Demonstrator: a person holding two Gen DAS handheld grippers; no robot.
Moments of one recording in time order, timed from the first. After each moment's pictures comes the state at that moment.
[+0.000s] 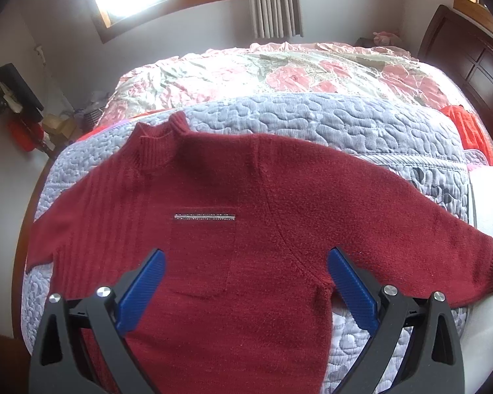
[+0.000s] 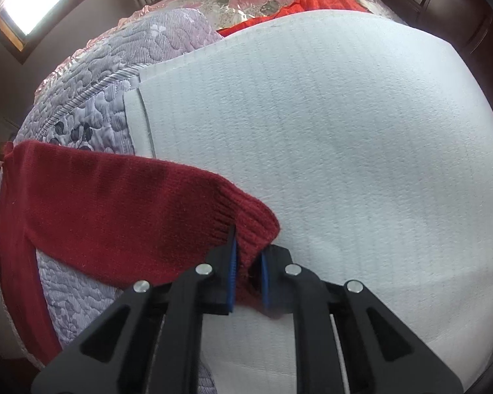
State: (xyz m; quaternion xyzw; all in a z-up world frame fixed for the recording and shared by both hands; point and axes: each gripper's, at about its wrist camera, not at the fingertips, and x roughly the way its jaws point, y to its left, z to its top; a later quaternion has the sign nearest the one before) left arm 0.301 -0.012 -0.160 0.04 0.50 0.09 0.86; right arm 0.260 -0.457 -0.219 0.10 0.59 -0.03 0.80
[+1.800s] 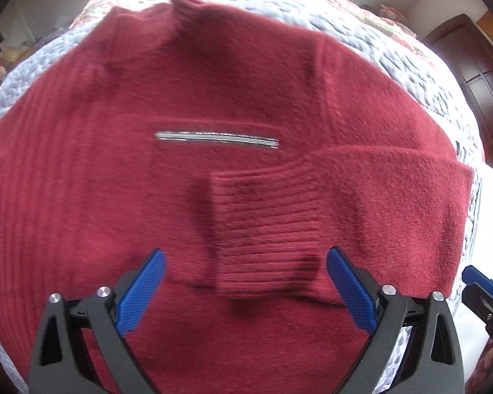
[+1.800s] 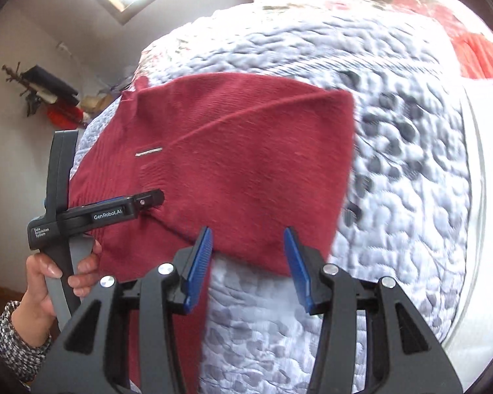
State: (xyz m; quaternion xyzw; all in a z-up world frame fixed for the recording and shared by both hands) left arm 0.325 0.064 -0.254 -0.08 0.62 0.01 0.78; right arm 0.264 -0.199 -0.184 0.12 0.57 0.19 0.79
